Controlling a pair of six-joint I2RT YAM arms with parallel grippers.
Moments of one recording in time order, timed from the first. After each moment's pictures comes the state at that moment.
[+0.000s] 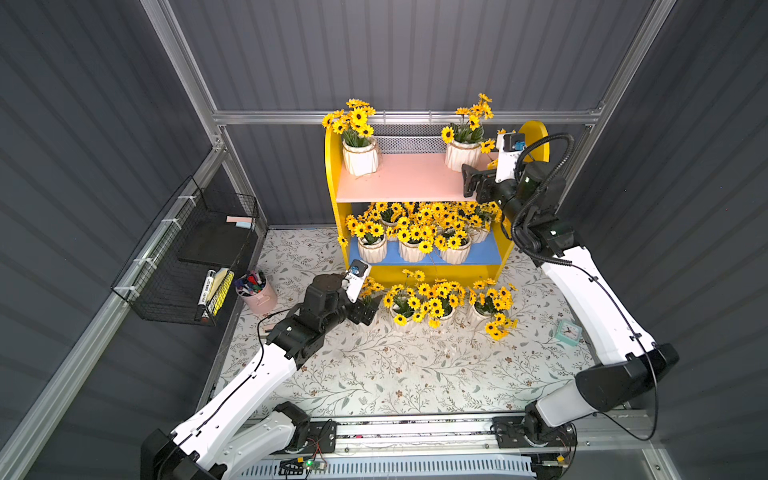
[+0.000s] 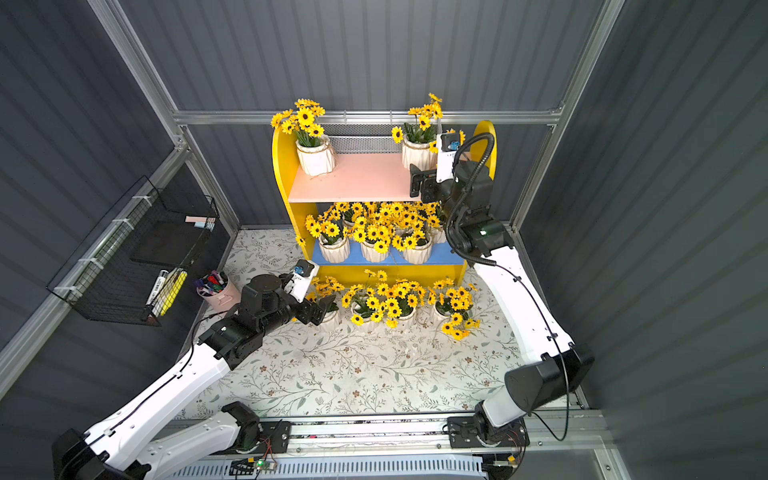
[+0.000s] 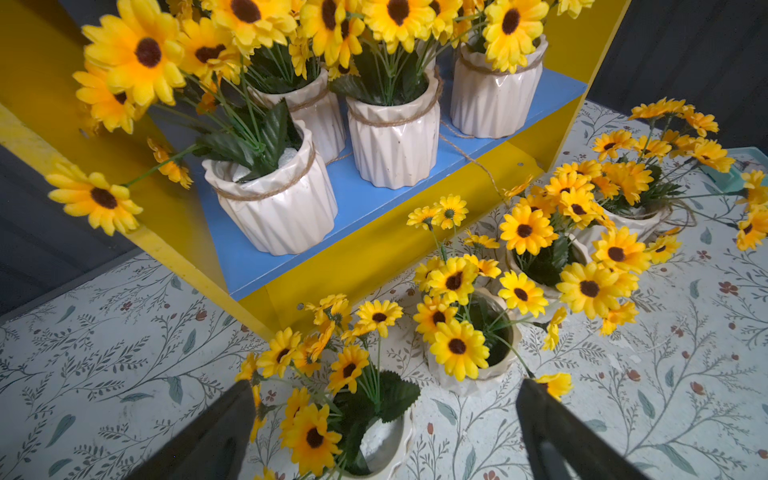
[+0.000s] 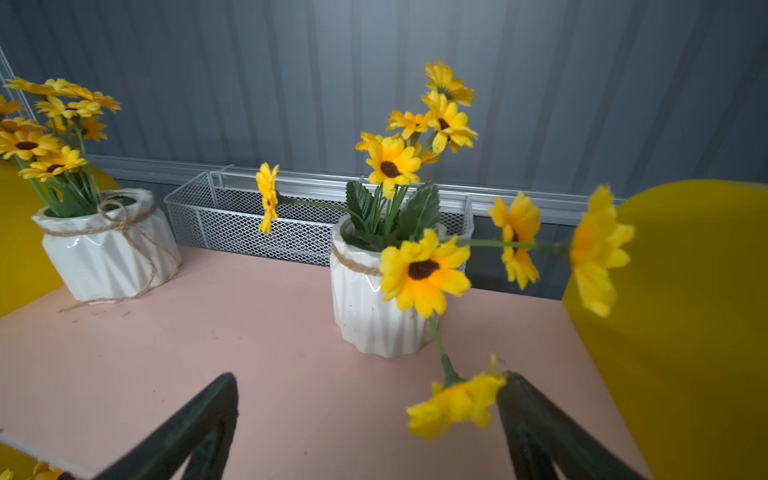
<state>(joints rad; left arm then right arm) -0.54 0.98 0.84 -0.30 0.00 0.10 0.35 1.57 1.81 -0.22 0.10 -0.01</state>
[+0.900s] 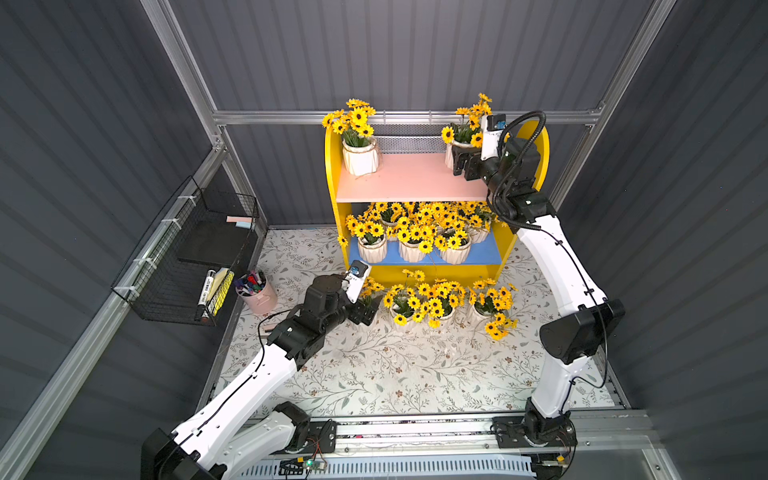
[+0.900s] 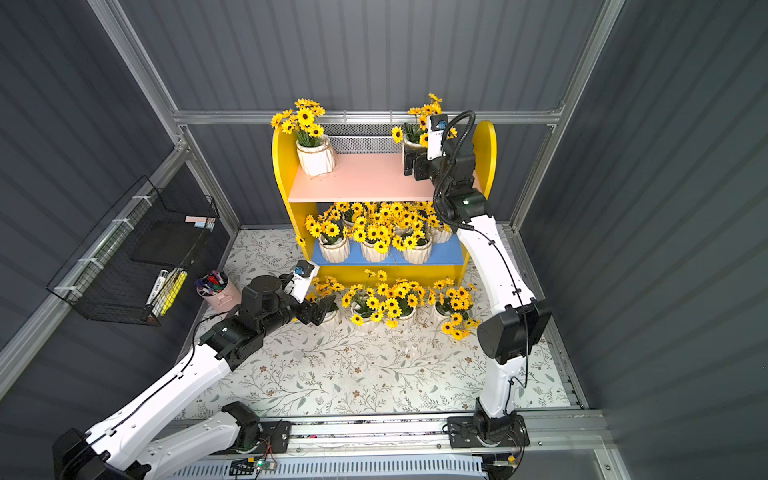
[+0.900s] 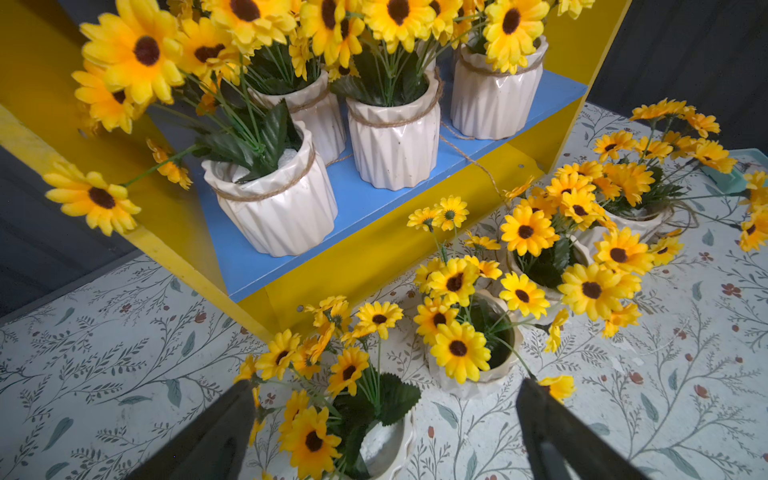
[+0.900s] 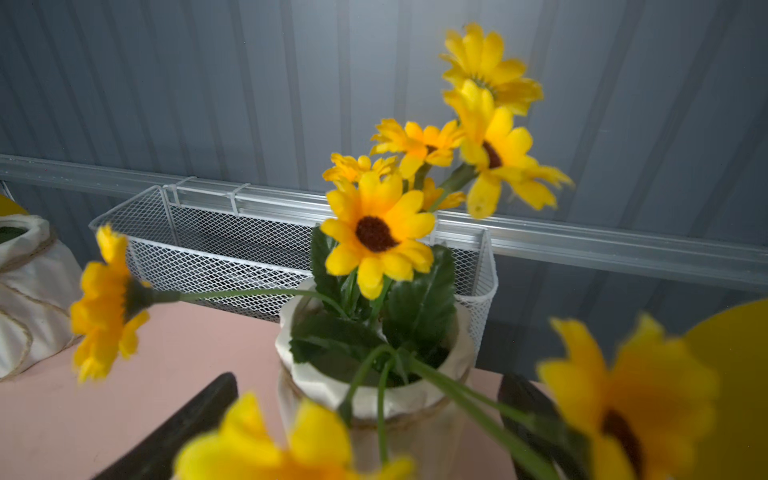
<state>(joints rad) -0.54 0.98 0.82 -0.27 -0.01 0.10 0.30 1.90 2.18 -0.24 0.04 -0.04</state>
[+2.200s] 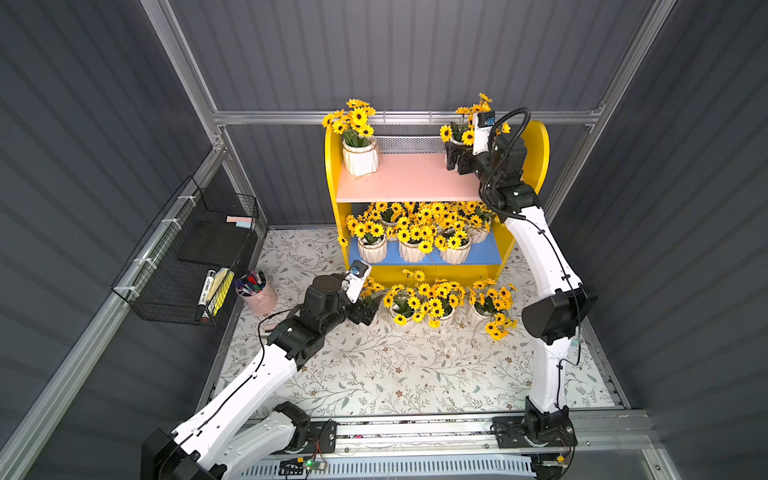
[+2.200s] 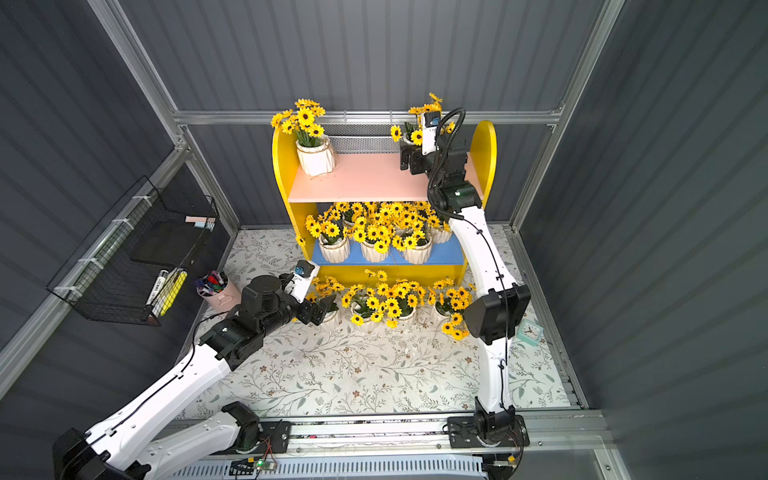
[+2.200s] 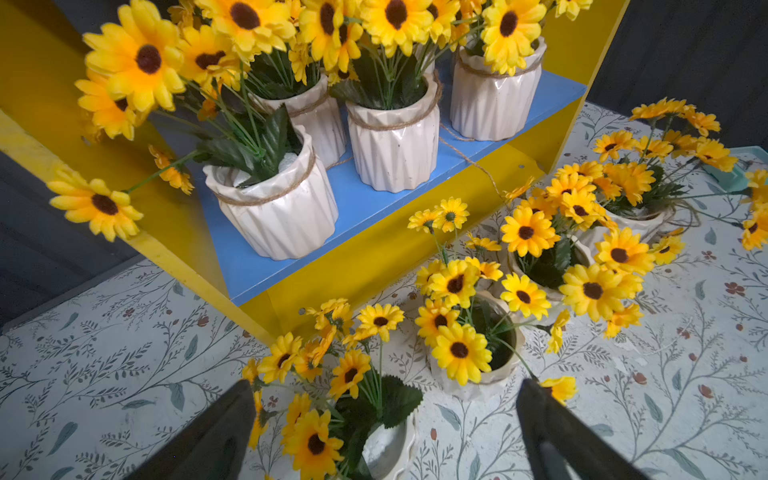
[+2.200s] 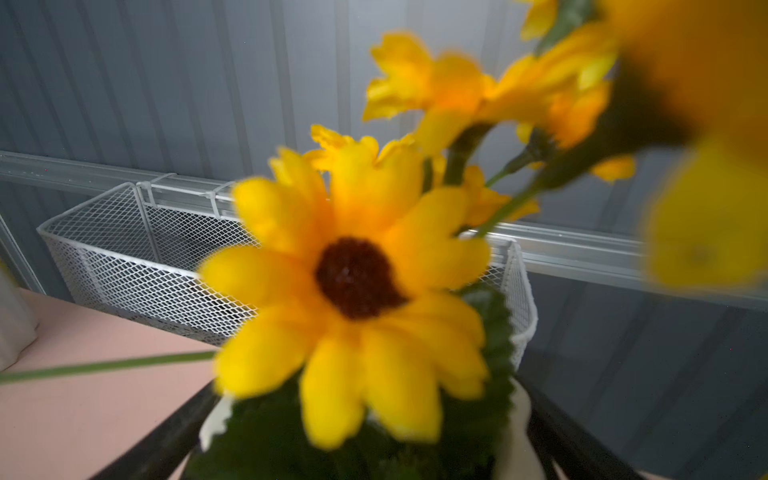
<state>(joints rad) -0.54 0.98 0.82 -0.27 -0.01 0.12 0.28 2.11 2.42 -0.27 0.00 -0.04</state>
